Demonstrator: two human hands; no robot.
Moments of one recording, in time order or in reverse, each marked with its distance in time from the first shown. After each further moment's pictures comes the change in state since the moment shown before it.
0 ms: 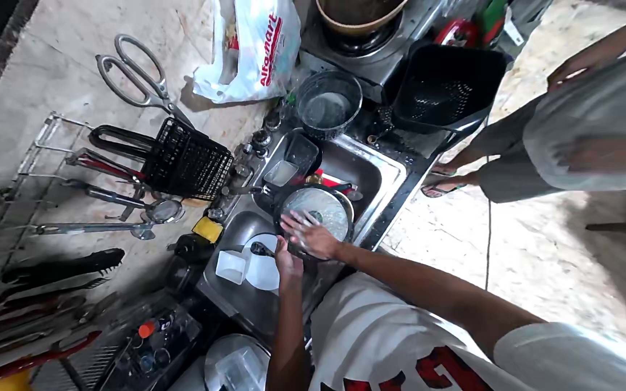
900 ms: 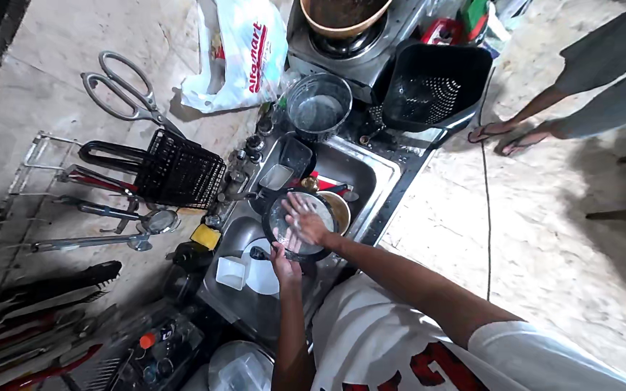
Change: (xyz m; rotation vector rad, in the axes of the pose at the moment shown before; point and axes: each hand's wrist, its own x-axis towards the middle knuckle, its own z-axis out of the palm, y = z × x) left_hand -0.003 0.005 0.003 -0.028 0.010 0.107; right_hand 0.035 0.040 0.024 0.032 0.168 0.259
